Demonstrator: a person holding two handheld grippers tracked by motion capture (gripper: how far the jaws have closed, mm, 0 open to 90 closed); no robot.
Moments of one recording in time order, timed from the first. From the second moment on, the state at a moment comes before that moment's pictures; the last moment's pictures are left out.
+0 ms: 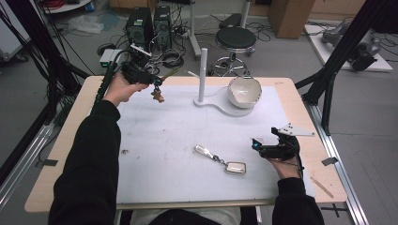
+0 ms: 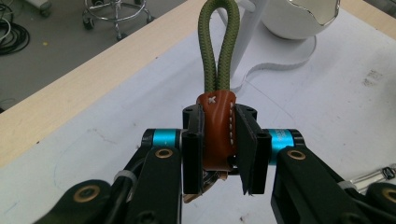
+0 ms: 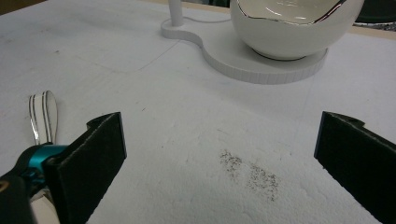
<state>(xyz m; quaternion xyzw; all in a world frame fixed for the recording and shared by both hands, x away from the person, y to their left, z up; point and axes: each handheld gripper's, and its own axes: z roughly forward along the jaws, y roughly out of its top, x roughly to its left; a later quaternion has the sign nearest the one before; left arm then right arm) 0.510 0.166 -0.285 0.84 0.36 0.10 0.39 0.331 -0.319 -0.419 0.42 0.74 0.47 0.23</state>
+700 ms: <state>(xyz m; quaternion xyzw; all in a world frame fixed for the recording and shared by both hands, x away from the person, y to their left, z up) 0.530 0.117 -0.298 0.85 0.36 0.09 0.38 0.330 -0.316 -0.422 0.42 0.75 0.46 0.23</state>
